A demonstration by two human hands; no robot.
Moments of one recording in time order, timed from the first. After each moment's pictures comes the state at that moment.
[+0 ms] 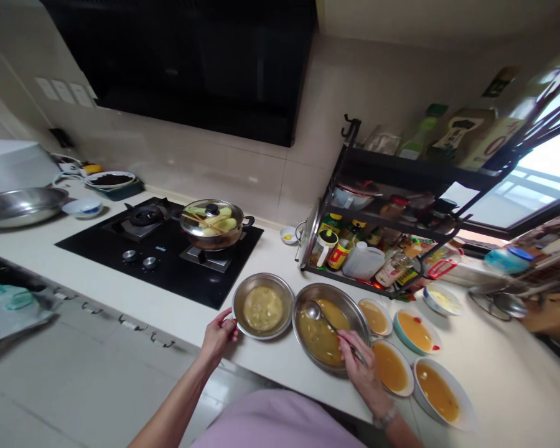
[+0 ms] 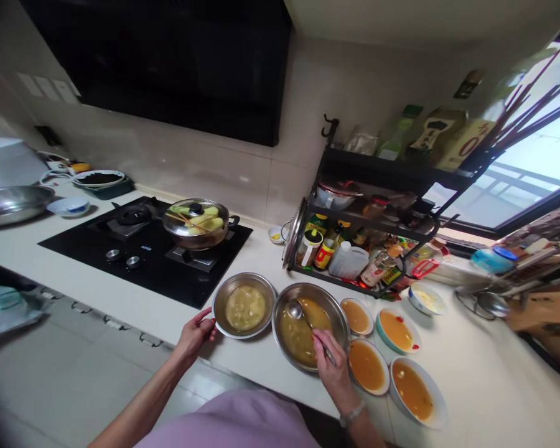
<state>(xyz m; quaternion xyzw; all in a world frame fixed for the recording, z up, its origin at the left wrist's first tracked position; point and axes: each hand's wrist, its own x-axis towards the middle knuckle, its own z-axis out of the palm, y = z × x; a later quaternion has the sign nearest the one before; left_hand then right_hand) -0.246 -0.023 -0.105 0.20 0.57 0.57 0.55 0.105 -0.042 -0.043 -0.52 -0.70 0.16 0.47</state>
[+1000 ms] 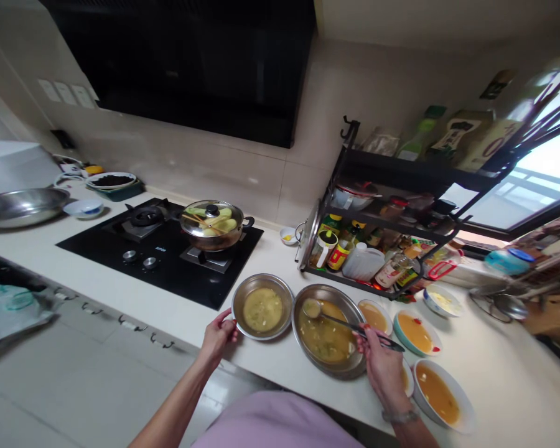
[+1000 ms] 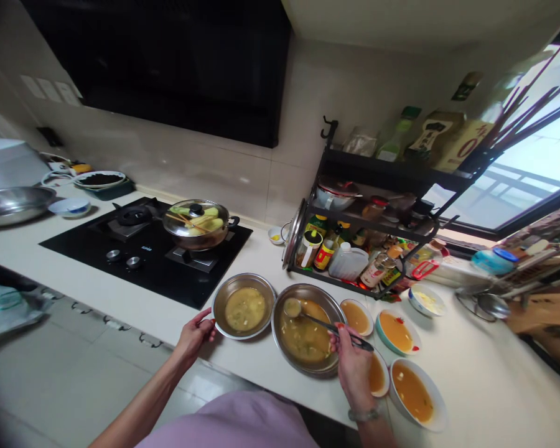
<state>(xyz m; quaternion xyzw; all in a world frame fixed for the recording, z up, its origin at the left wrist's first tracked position) -0.244 -0.023 -0.102 0.19 0.57 0.57 0.55 0.115 -0.022 -0.031 -0.60 -0.33 0.37 0.63</state>
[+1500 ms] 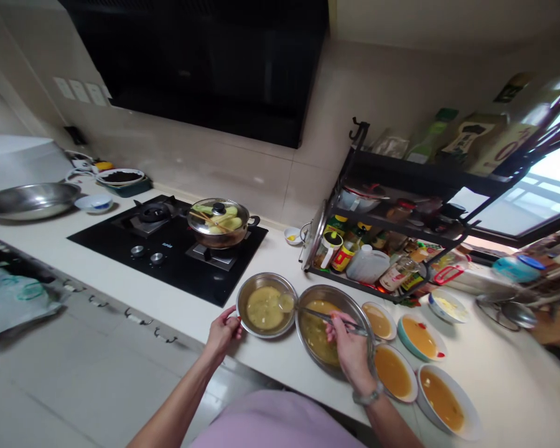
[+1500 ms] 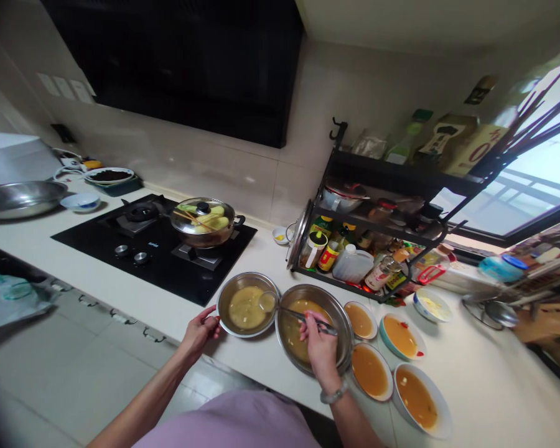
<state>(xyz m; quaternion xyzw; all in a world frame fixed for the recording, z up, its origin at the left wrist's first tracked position) -0.243 -0.022 -0.104 0.19 0.57 0.58 0.55 0.043 -0.011 -0.014 -0.57 -0.43 0.42 0.57</state>
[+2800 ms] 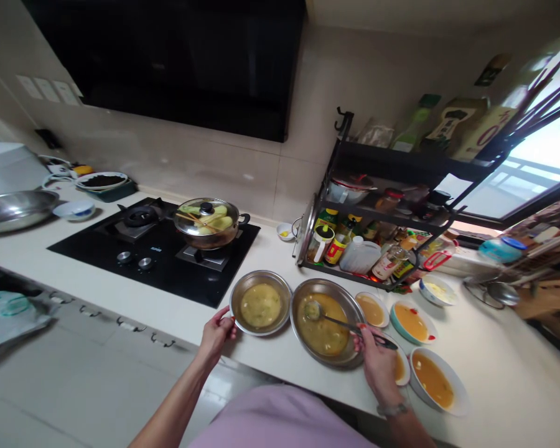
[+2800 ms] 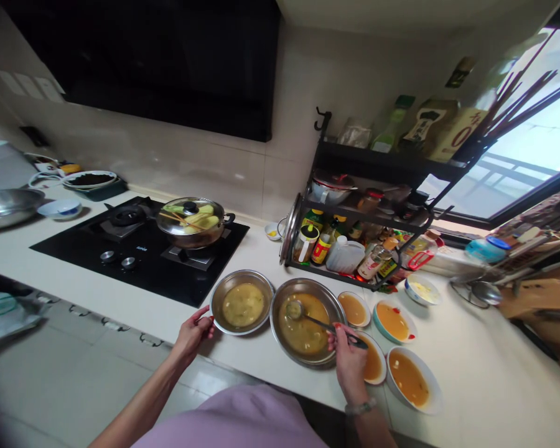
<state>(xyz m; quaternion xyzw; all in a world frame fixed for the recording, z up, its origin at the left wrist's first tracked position) -0.245 -0.023 -0.103 0.19 0.58 0.57 0.55 0.122 -0.031 -0.052 -0.65 -0.30 0.36 0.59</state>
